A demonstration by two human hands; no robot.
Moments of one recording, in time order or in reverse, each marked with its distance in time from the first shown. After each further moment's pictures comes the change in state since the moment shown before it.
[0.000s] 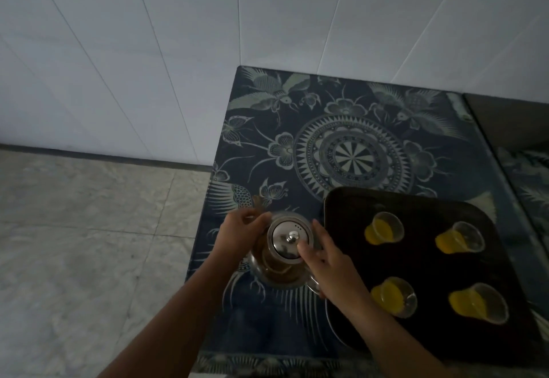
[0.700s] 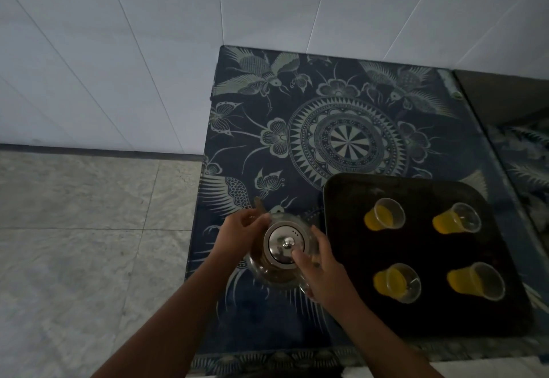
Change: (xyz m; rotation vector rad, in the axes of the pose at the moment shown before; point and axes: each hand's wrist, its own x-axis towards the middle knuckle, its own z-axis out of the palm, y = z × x) left_hand 0.024 -0.031 0.003 0.000 -0.142 -0.013; right_hand 0.007 0.021 0.042 0.160 0.091 0.103
